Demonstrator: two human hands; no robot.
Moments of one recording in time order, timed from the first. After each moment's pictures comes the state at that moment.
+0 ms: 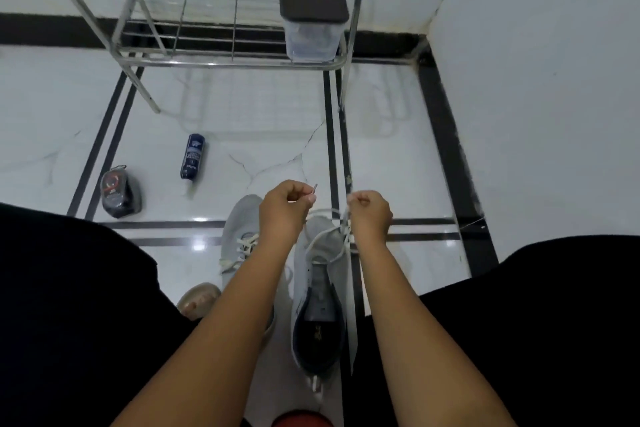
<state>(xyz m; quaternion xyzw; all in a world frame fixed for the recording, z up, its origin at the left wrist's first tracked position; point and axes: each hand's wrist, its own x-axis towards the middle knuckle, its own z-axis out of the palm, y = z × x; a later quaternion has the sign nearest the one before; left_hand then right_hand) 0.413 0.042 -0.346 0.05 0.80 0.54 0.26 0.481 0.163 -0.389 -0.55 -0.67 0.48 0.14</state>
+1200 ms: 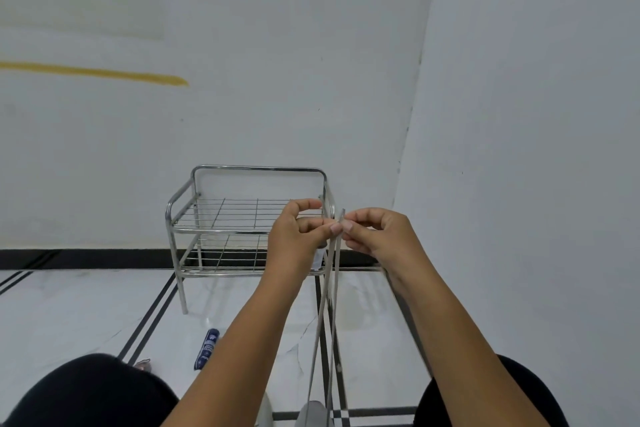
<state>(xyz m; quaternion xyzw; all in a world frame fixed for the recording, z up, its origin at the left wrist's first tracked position) 0.470 0.017 -0.034 0.27 0.60 0.74 0.10 0.554 0.133 -0.024 -0.14 -0.71 0.63 0.29</state>
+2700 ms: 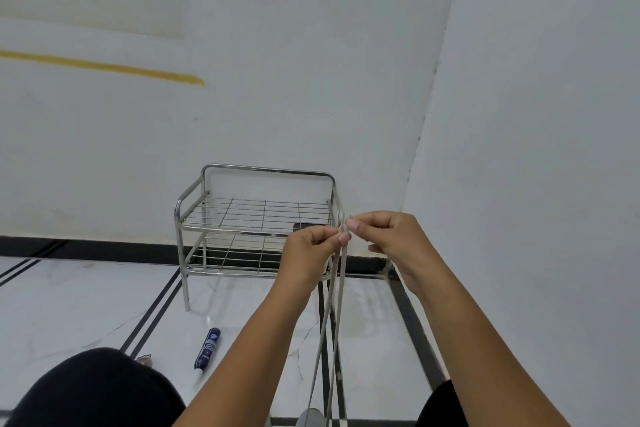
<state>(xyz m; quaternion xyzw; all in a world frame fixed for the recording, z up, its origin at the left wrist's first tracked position) 0.461 0.022 -0.050 0.28 0.63 0.72 0.13 0.549 0.135 -0.005 -0.15 -0.77 0.56 0.25</state>
